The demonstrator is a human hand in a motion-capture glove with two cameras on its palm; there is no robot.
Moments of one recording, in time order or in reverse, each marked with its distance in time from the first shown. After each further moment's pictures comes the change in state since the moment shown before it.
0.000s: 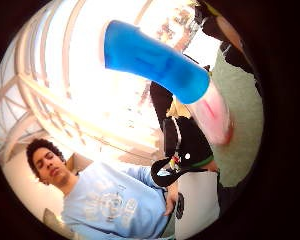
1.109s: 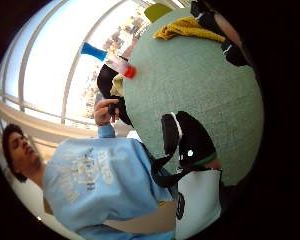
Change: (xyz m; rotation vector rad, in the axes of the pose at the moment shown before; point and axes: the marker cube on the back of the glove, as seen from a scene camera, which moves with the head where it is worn) arm 0.042 0.256 -0.162 -0.006 0.530 0.276
